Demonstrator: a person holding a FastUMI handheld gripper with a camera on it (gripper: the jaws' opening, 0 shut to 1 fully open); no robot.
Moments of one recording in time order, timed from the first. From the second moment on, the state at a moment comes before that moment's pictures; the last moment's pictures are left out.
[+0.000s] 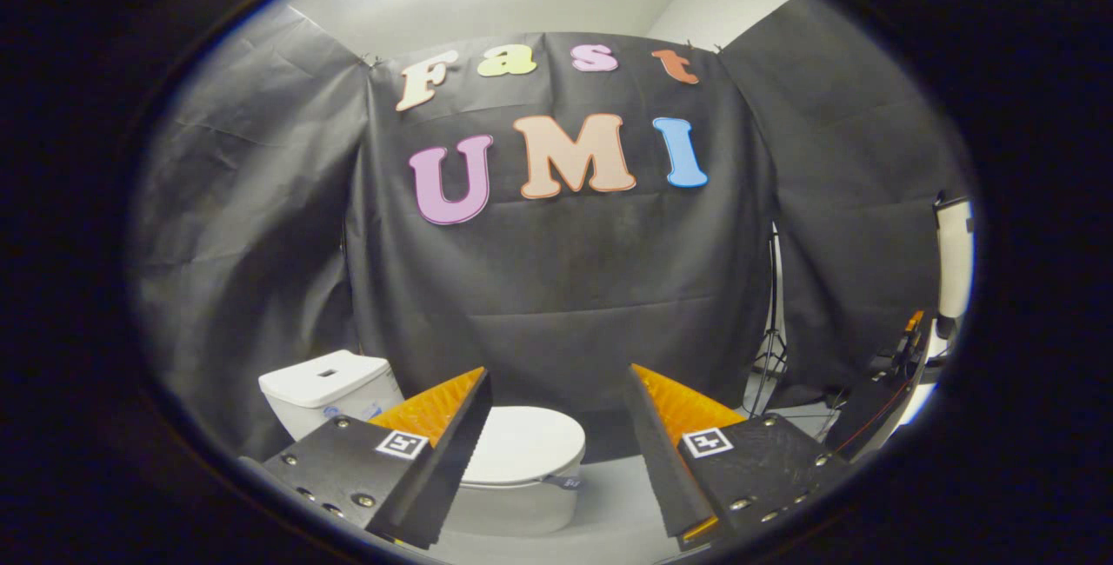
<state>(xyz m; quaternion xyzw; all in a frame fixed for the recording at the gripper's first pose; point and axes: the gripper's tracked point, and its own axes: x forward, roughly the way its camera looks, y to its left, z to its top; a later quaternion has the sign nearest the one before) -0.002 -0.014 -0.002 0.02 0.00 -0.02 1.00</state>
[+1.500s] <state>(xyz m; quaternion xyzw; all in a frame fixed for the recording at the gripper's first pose) 0.044 -0.067 -0.120 0.28 0.07 -0.10 0.95</state>
